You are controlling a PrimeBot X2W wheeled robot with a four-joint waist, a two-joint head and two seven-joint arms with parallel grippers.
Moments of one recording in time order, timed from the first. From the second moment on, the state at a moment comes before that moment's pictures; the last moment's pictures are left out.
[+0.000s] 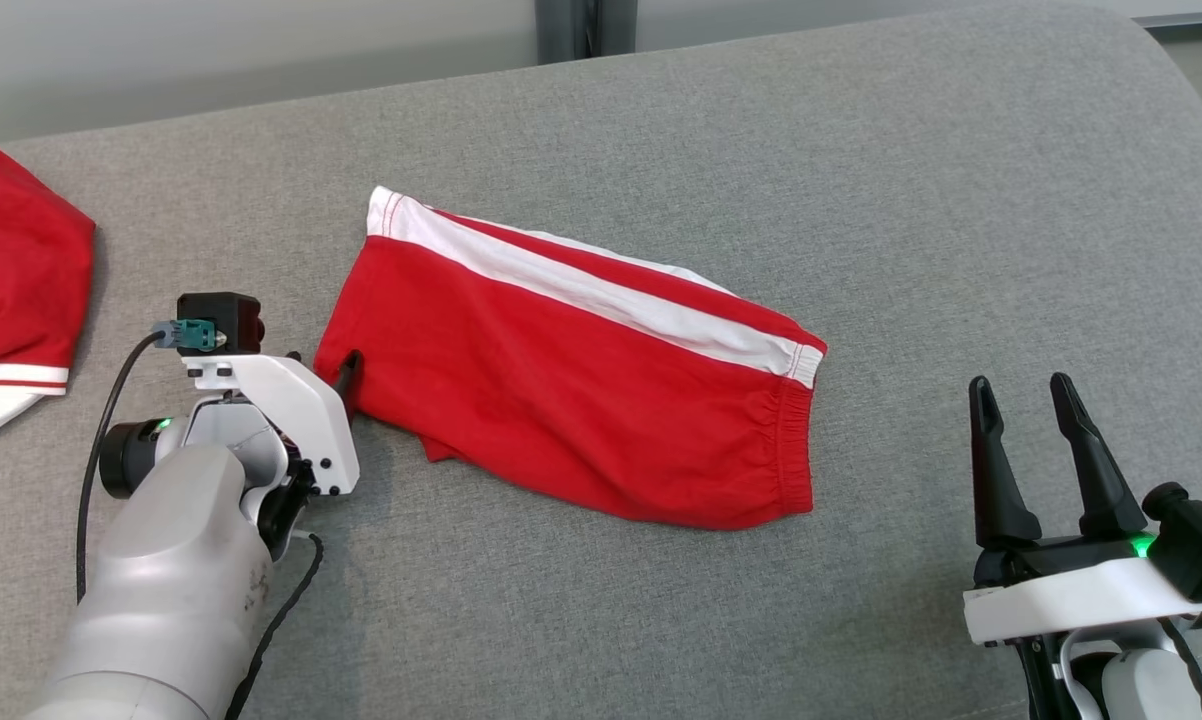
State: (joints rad) left arm -0.85 0.13 -0.43 1.25 -0.58 -0.13 0.02; right arm -0.10 -0.05 0.04 0.06 0.28 0.13 -0.23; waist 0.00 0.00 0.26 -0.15
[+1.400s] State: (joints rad) left arm -0.31 0.12 -0.39 0.67 -0.83 -0.01 -0.14; right arm -0.06 -0.05 0.02 0.09 0.25 0.13 -0.20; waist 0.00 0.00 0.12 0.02
